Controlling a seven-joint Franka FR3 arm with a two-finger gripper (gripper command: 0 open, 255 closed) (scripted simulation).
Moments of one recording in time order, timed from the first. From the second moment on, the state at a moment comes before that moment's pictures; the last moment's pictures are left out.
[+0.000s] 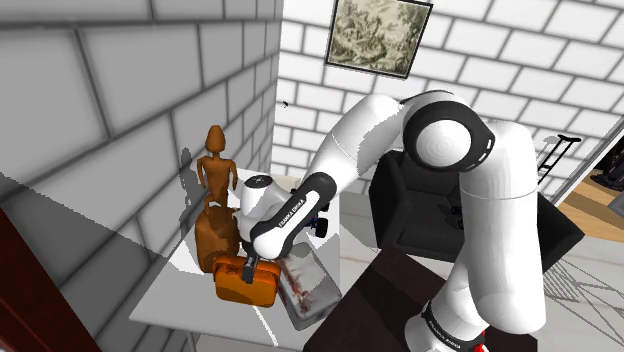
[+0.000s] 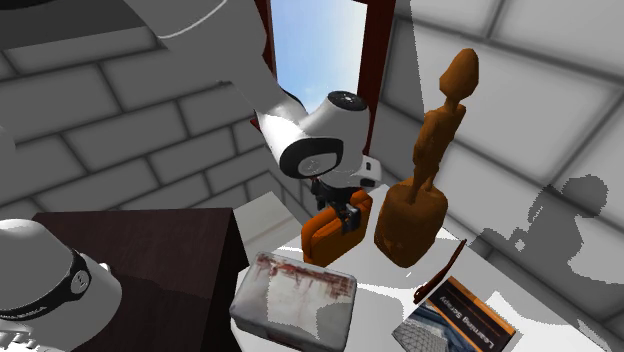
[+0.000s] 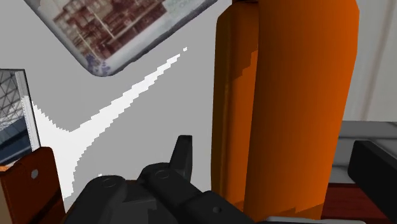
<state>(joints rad) 0.25 0.50 0.11 -2.20 -0.03 2.68 -0.24</state>
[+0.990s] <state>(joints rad) 0.26 0.56 0.10 -2.18 -0.04 2.73 -0.23</state>
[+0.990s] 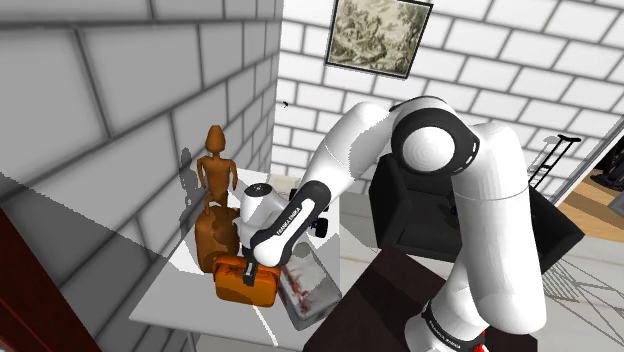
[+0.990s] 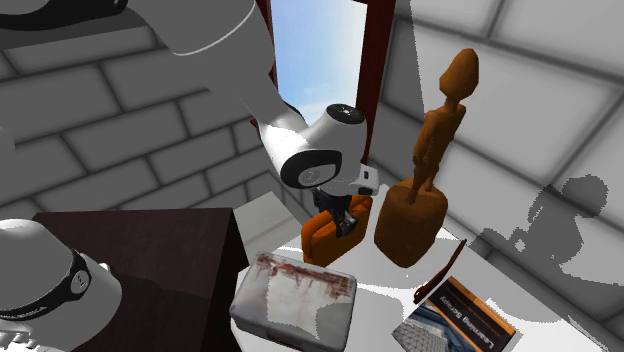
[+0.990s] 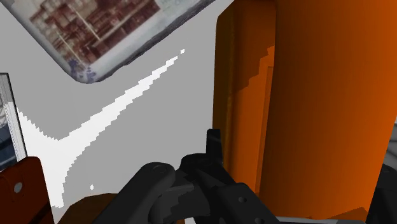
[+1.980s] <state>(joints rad) 0.25 0.46 0.12 -2.21 -0.03 2.65 -0.24</state>
